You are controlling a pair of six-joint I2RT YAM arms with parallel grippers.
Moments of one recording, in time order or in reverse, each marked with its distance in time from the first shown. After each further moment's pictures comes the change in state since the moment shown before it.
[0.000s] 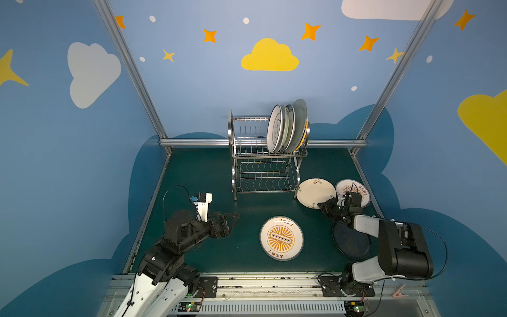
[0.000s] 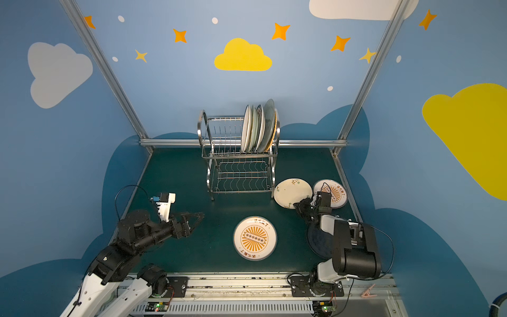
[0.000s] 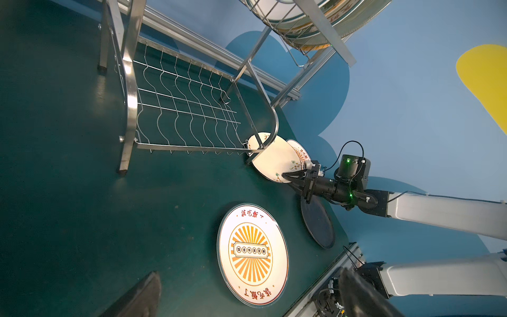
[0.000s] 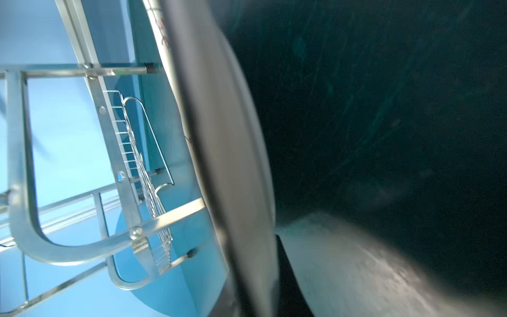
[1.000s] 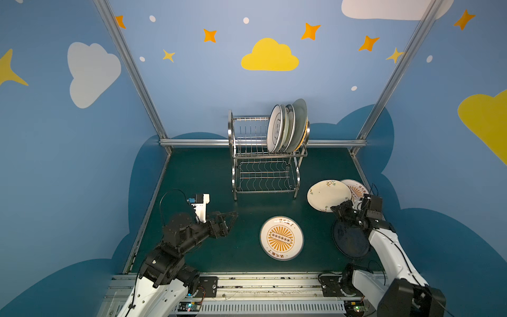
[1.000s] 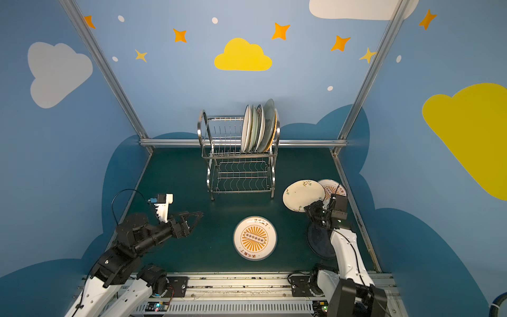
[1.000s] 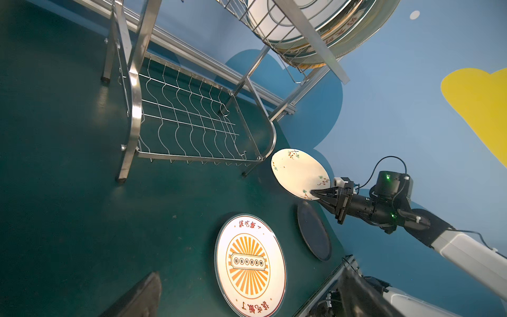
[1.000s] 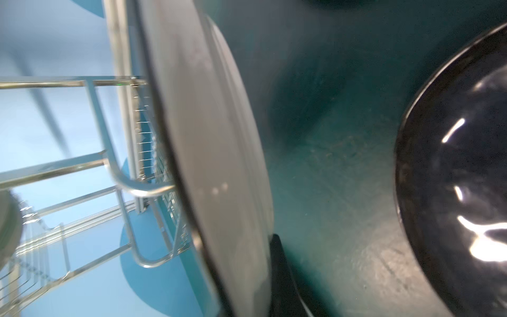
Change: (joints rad) left arm 0.009 -0.056 -0.064 0.085 -0.011 -0.038; right arm -0.122 -0.540 0.059 -0.565 0.016 -0.047
